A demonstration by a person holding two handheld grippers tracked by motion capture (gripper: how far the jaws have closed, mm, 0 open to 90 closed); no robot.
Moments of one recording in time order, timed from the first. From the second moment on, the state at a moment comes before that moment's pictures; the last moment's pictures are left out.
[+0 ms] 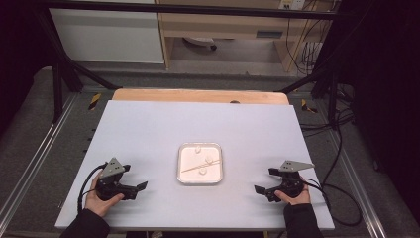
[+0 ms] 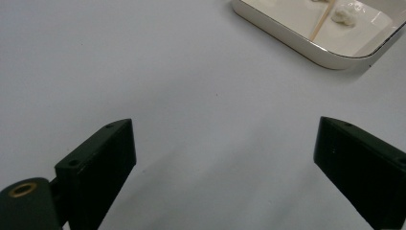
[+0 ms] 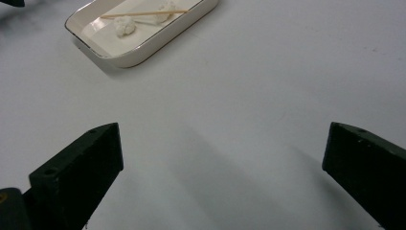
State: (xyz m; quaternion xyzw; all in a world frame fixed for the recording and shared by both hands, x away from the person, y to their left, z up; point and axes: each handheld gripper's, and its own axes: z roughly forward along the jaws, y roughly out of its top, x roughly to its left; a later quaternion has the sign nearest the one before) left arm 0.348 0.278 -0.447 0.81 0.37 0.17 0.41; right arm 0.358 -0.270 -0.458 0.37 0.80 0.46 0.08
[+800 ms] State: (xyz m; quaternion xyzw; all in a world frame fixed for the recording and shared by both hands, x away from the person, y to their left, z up) left arm 0.349 0.264 -0.440 0.82 0.36 0.16 0.41; right arm 0.359 -0.268 -0.459 0.37 0.81 0.45 0.08
